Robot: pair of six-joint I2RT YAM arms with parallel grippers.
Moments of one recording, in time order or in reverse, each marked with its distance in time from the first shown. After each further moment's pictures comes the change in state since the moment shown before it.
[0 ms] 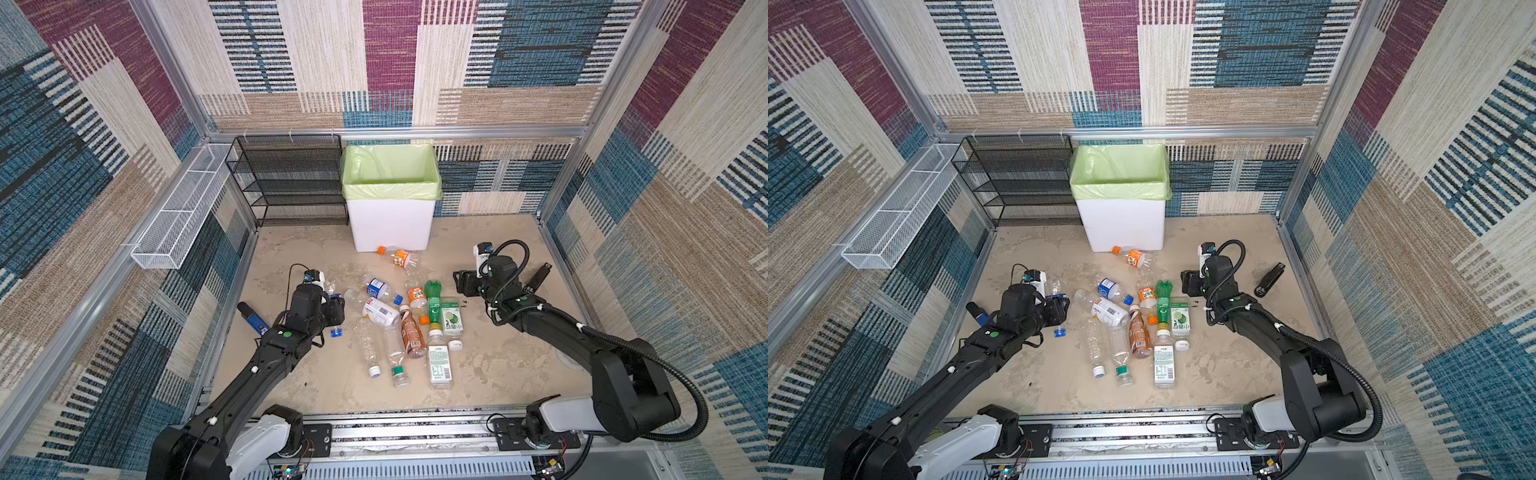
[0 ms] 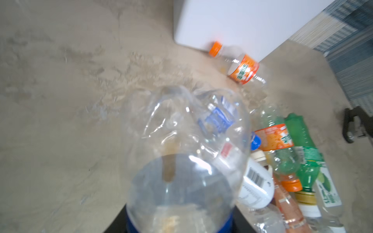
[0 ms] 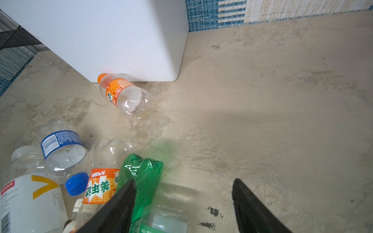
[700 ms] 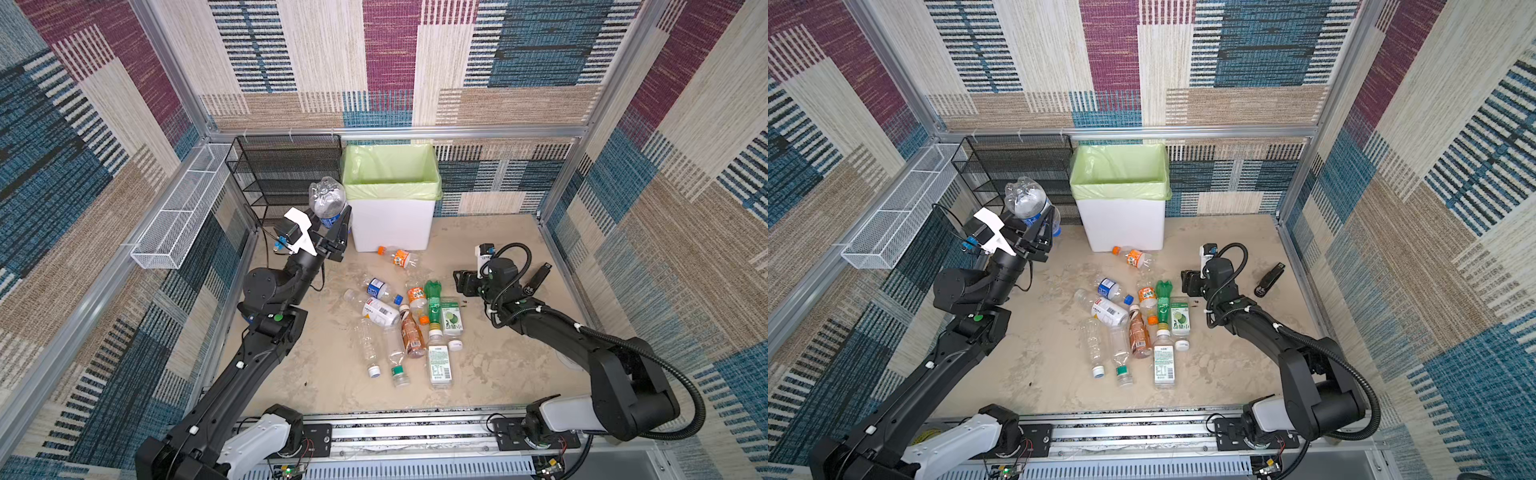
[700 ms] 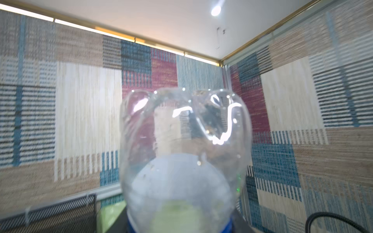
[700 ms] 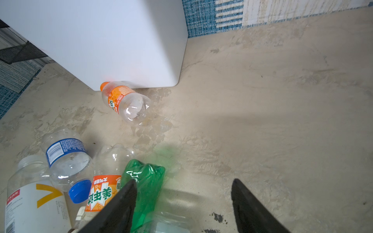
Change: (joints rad) left arm -0.056 0.130 0.362 1.046 0.286 0.372; right arm 0.000 -0.009 -0.026 0.079 0.000 0.042
